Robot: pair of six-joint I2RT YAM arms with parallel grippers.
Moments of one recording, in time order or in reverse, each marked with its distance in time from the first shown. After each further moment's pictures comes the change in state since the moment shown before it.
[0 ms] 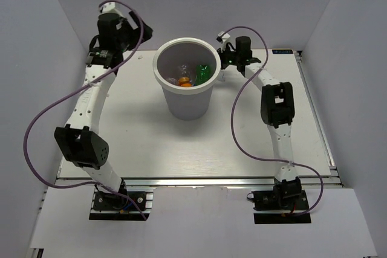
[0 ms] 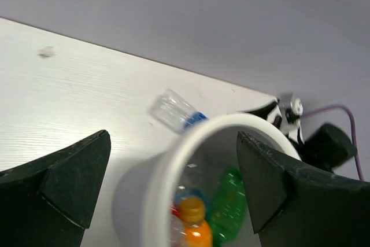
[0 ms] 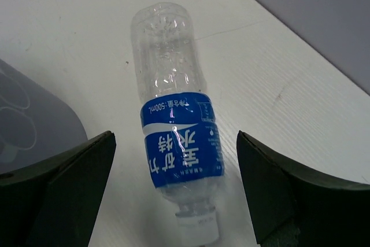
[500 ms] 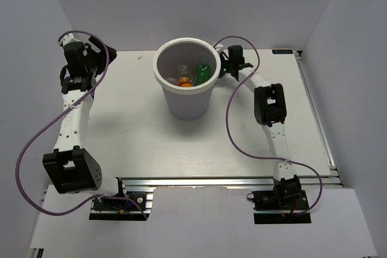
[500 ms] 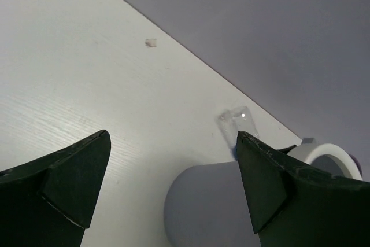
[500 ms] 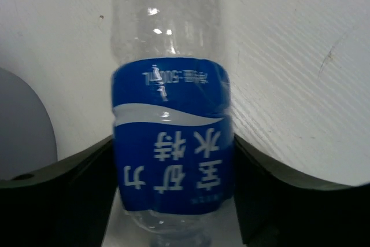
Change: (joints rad) left arm 0.338 -0.270 -0.471 0.143 0.056 -0.101; right arm 0.039 0.179 0.131 -0.106 0.056 -0.036
